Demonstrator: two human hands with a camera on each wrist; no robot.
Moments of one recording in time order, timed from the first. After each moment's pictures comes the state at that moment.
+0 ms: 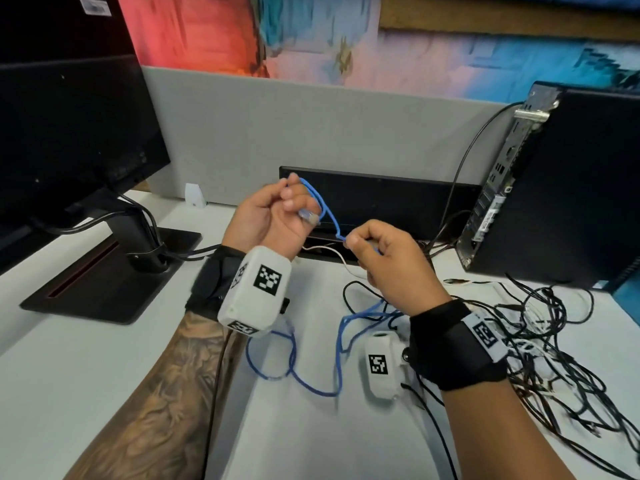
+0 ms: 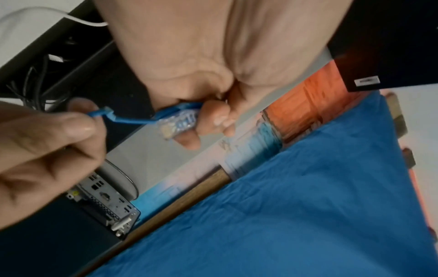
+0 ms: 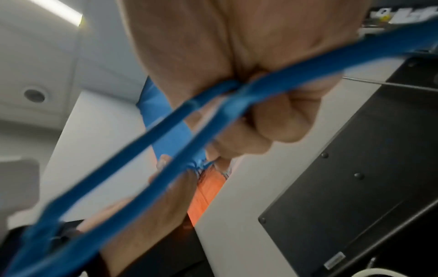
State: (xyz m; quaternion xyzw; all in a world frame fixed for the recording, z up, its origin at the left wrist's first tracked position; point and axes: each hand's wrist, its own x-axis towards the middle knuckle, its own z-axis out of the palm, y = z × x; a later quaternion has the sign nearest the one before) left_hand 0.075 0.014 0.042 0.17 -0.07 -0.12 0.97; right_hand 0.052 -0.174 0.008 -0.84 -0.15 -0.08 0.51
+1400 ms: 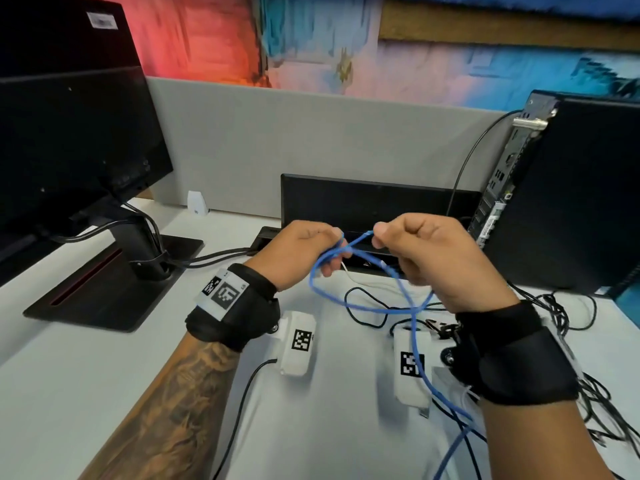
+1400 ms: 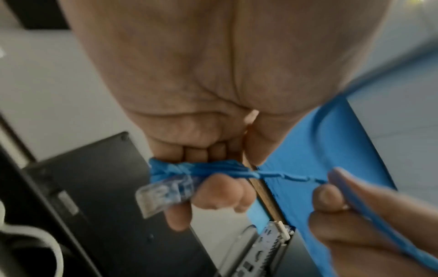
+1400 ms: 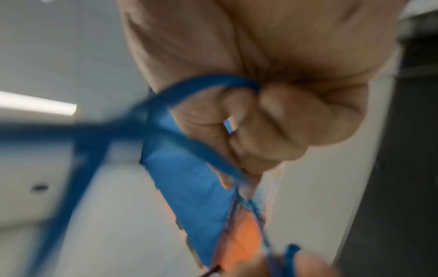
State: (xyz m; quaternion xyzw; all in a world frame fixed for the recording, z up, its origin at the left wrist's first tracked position) left_hand 0.060 0.004 0.030 0.79 -0.18 -0.04 0.58; right_hand 0.033 -0.199 0.053 -0.78 -0.14 -0.04 0.61
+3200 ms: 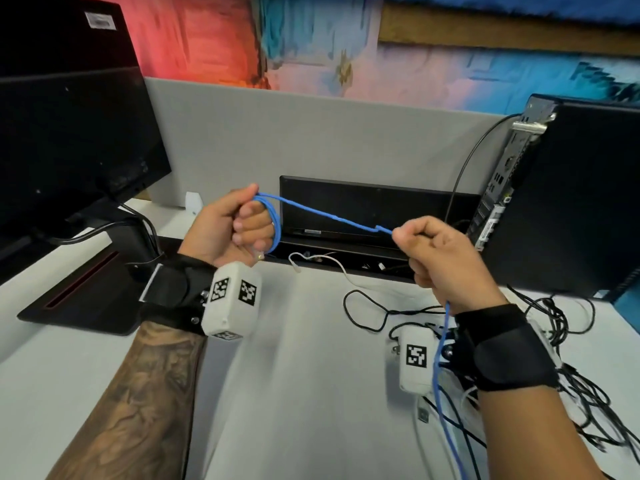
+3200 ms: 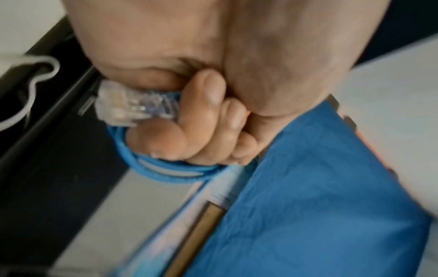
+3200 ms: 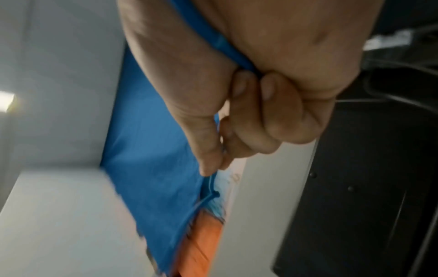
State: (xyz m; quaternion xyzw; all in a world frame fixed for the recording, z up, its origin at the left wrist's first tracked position) left_hand 0.083 0.071 0.037 0.43 -0.11 -0.14 0.89; right_hand 0.058 -0.221 0.026 -0.74 -0.07 -0.05 0.67
